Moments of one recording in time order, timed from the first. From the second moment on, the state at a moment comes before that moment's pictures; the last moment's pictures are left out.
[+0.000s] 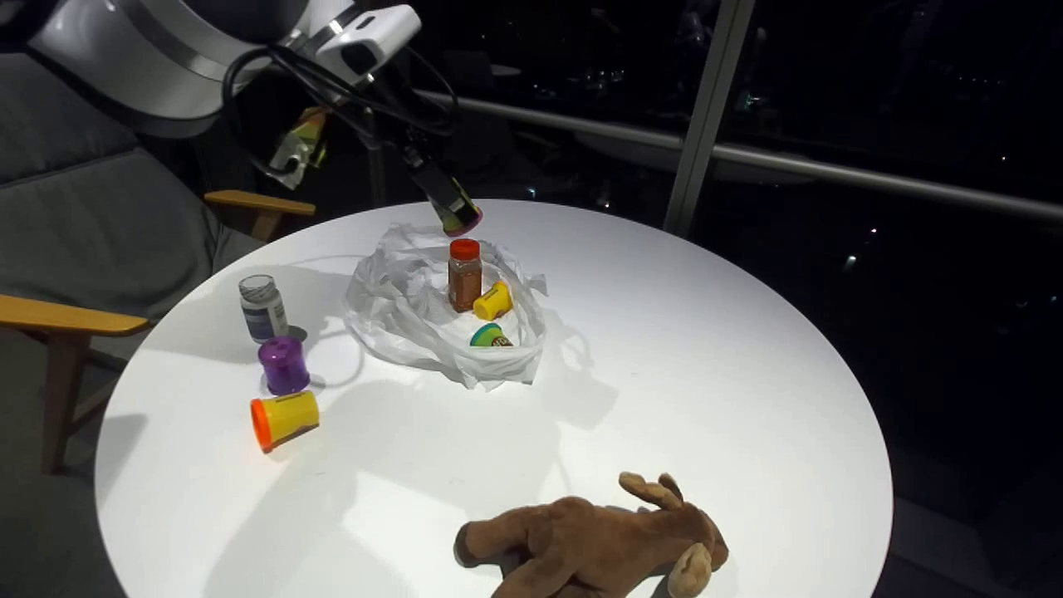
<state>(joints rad) 1.30 0.85 -1.09 -2.06 0.21 2.76 1.07</state>
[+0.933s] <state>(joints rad) 0.79 0.84 -0.65 -1.75 -0.01 2.61 1.07</state>
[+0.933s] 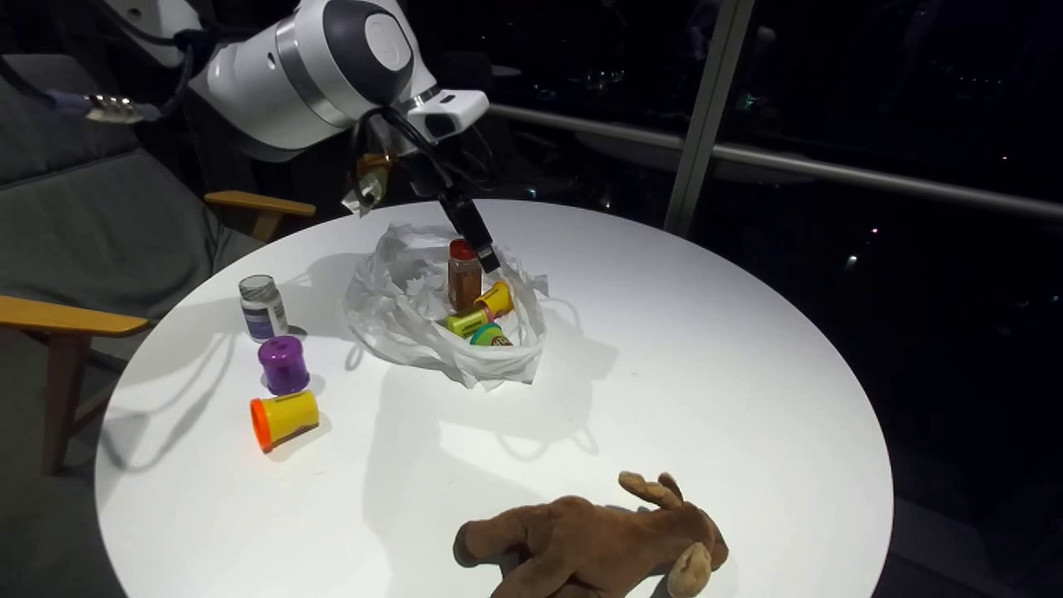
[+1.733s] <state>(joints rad) 0.88 0.54 -0.48 -2.01 -0.31 2.55 1.34</state>
